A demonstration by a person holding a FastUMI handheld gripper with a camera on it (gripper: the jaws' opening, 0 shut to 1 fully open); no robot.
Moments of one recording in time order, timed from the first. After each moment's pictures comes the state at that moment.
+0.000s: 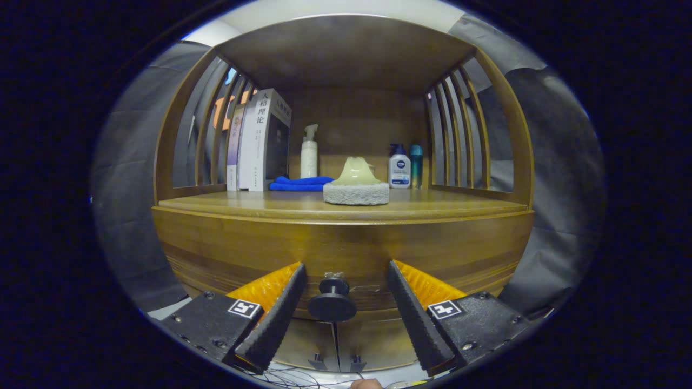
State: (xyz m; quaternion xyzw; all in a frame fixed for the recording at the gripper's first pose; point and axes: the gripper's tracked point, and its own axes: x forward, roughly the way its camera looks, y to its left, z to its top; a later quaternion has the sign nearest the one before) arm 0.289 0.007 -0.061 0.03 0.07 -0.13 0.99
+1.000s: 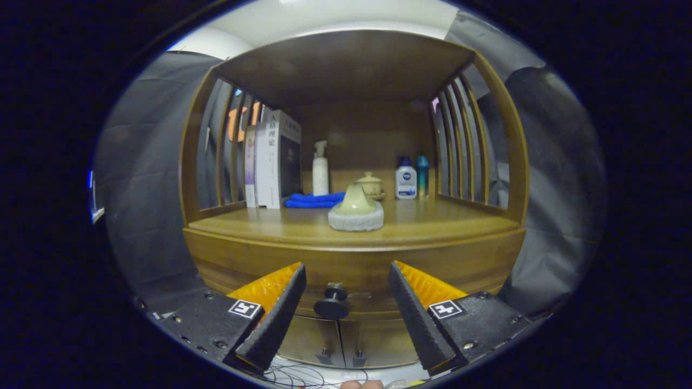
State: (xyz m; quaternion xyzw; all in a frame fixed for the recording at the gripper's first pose) arm 0.238 0.004 0.000 0.03 0.07 -0.07 1.00
